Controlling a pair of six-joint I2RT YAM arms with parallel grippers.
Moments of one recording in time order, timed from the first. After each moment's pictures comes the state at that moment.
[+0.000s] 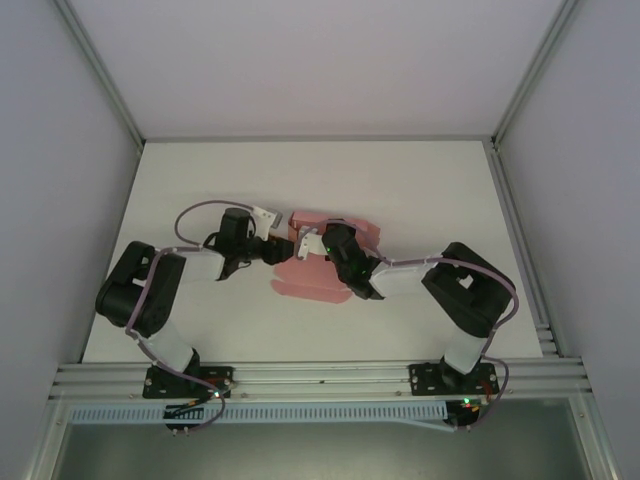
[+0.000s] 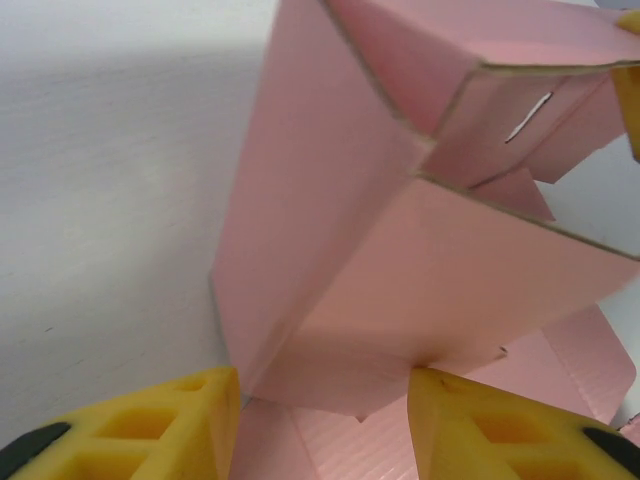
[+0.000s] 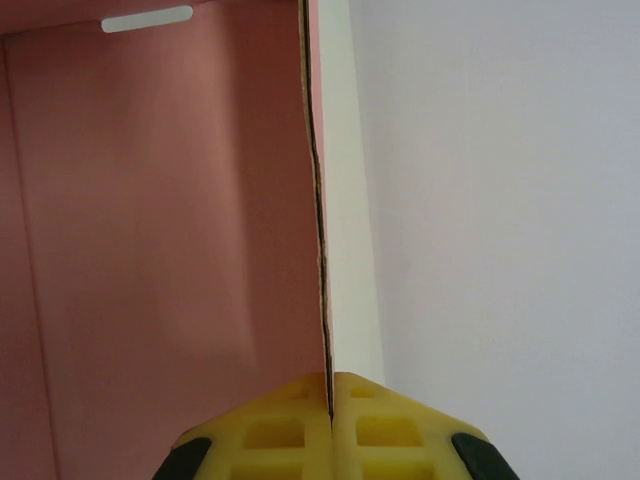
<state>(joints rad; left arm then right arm) -0.41 1.67 0.66 0.35 0.51 -0.16 0.89 1.75 0.78 0.54 0.60 -1.12</state>
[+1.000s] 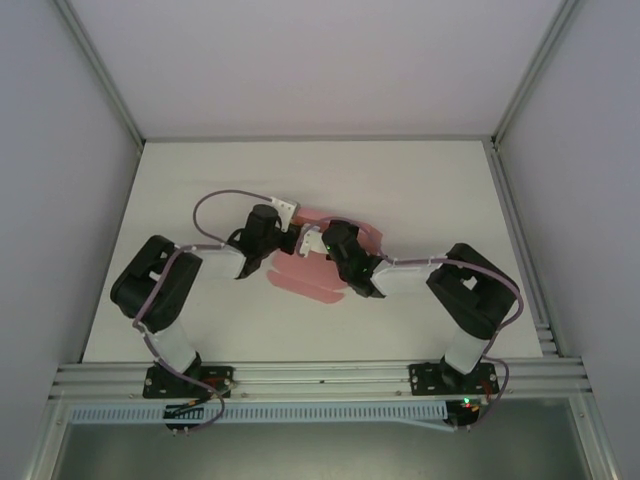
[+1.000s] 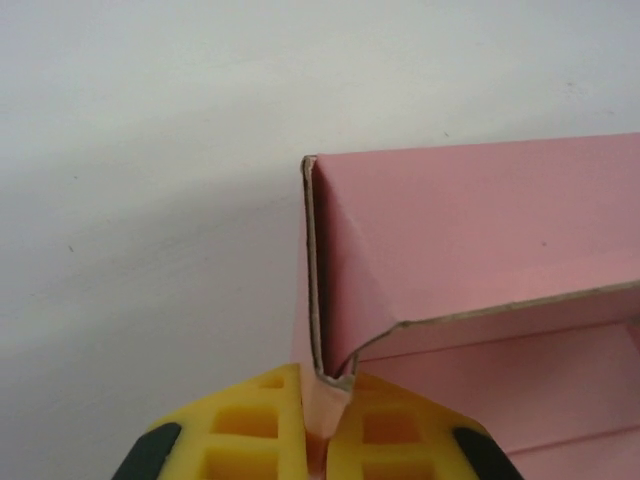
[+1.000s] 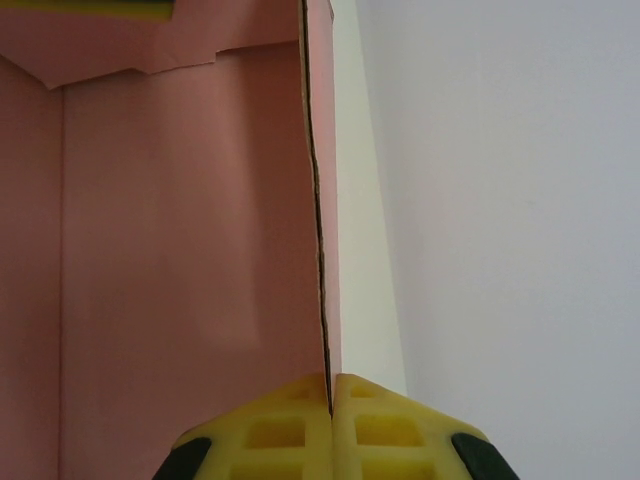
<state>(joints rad) -0.59 1.74 0.77 0.42 0.00 -0.12 0.88 1.72 0.79 0.46 0.61 -1.03</state>
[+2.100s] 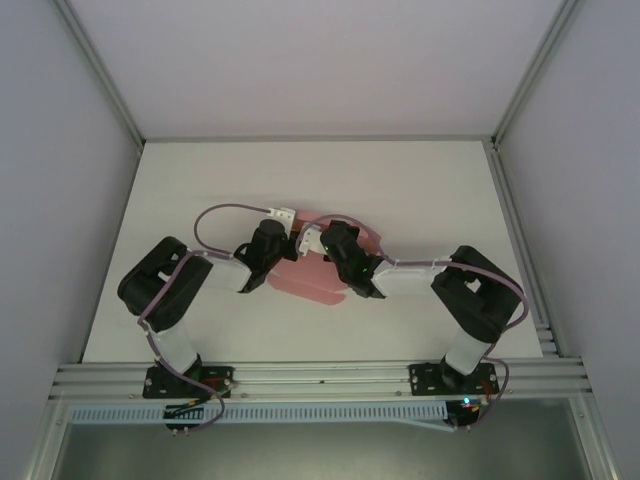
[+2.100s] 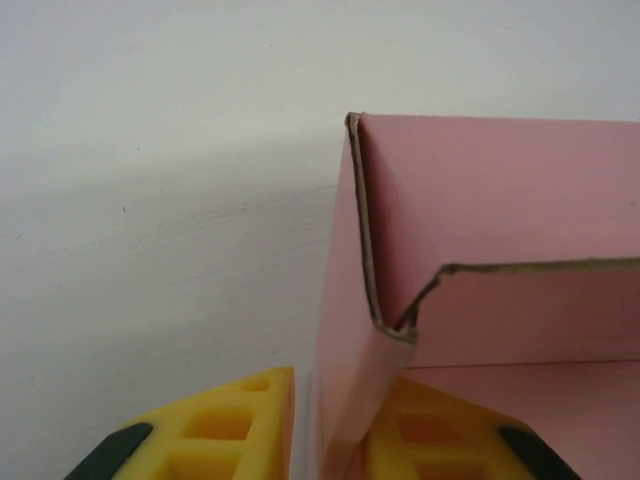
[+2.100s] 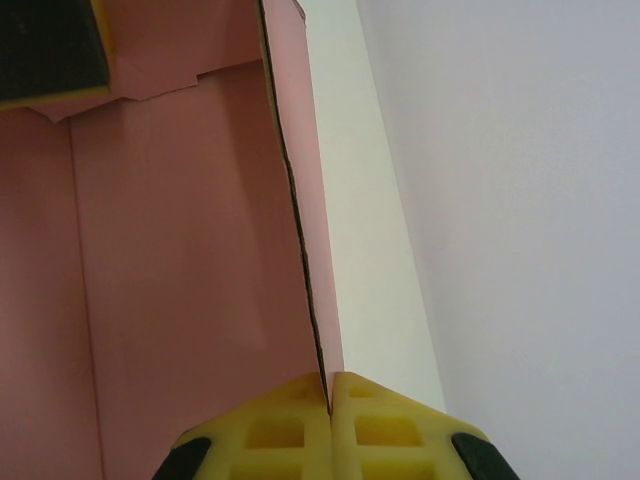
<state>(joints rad) -0.66 1.76 0.67 0.59 -0.18 -0.21 0.89 1.70 0.80 0.39 0.60 -0.91</state>
